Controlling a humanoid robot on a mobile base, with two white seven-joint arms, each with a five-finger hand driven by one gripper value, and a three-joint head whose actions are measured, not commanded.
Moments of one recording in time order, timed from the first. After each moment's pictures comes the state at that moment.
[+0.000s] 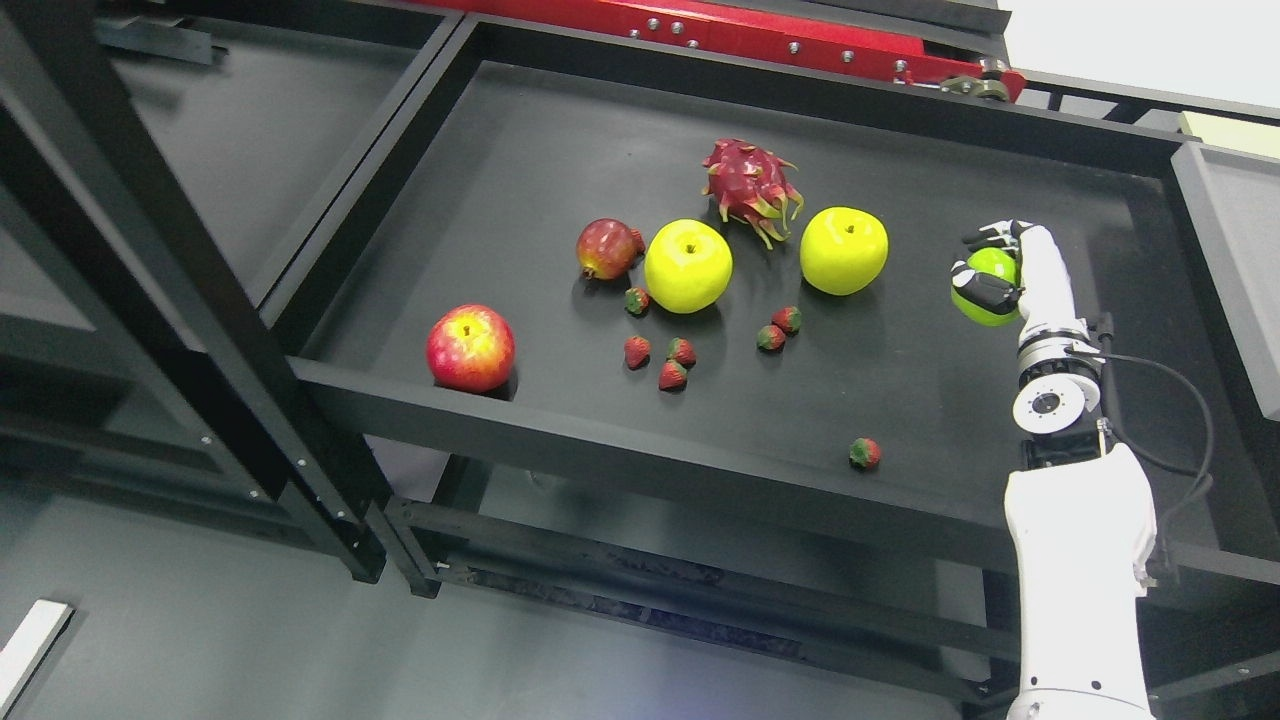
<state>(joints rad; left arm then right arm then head) -0.09 0.00 0.09 -0.04 -0.07 0.00 -0.16 -0.58 -0.10 -0.10 -1.03 0.72 0.07 0.06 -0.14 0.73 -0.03</state>
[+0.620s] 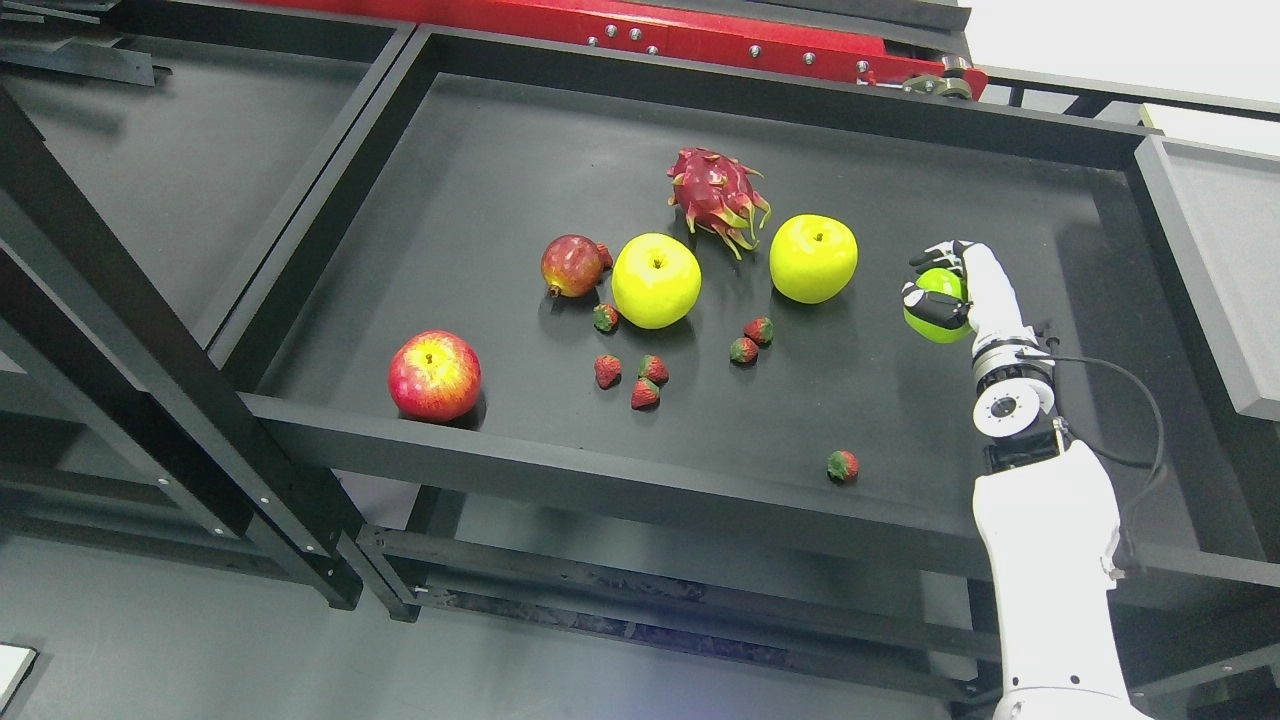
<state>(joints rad) -0.09 0.00 0.09 -0.04 -0.07 0.00 -0.16 -0.58 -0.08 -0.03 -0.98 0.72 0.08 0.08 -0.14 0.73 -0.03</state>
